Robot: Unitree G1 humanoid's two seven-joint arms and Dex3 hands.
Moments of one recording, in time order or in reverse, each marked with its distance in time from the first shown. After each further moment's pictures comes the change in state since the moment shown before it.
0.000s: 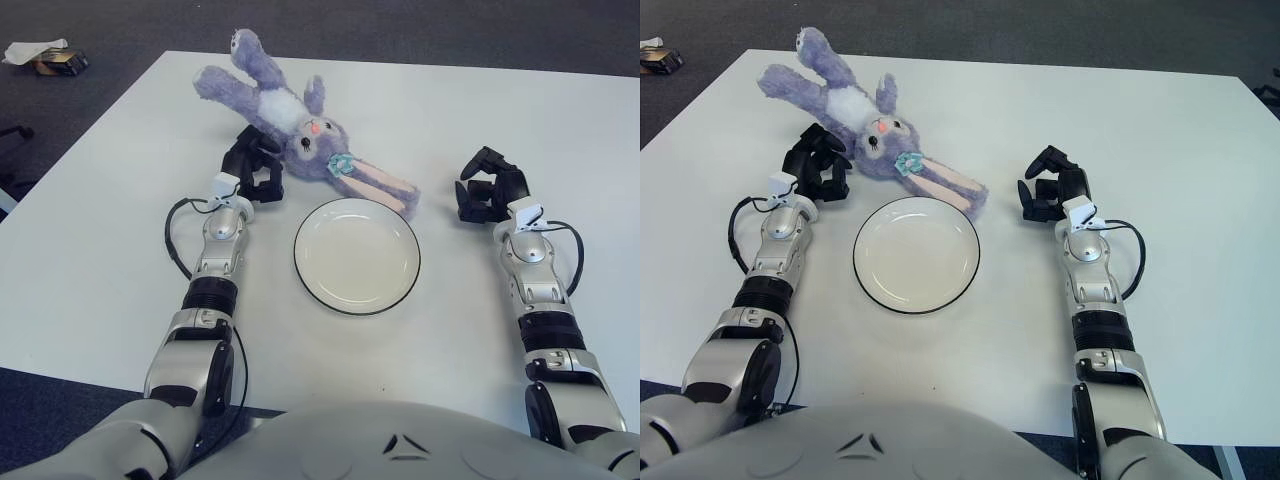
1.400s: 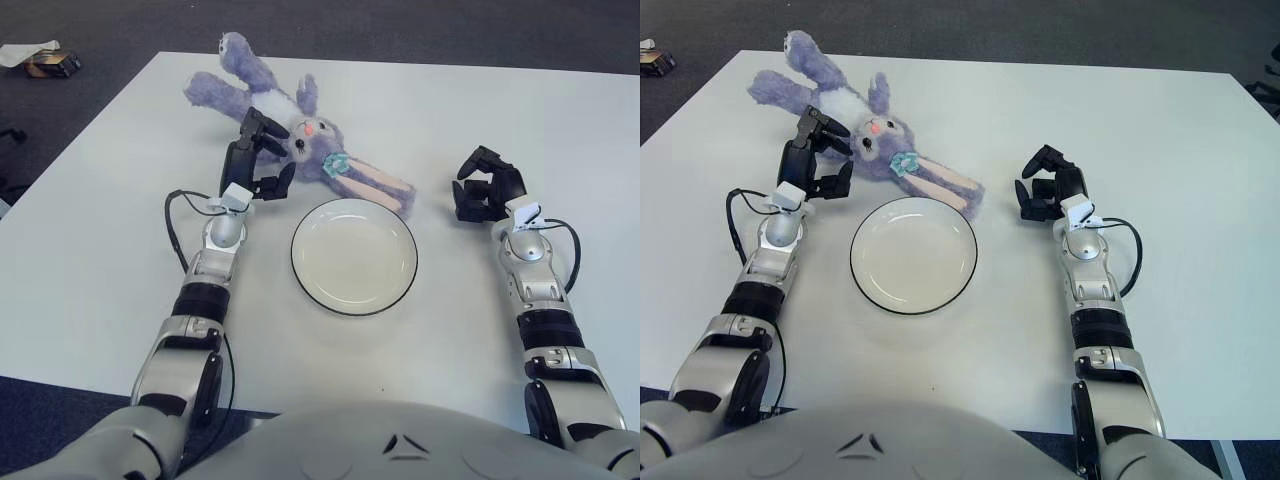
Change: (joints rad) left arm 0.081 0.058 -0.086 -0.151 0.272 -0.282 0.174; right arm -0.008 -0.001 0.009 0.006 -0.007 -0.005 0.008
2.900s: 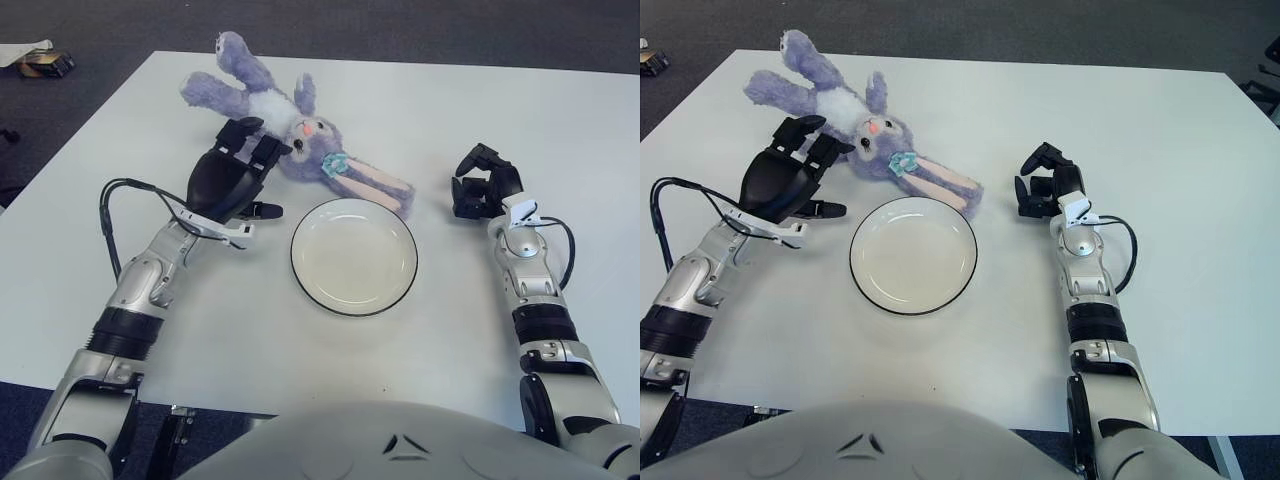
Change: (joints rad) left arm 0.136 0.406 -0.181 -0.408 0.781 0.313 0.195; right arm -0.033 0.020 -0.006 0.052 0.018 -0.014 -0.004
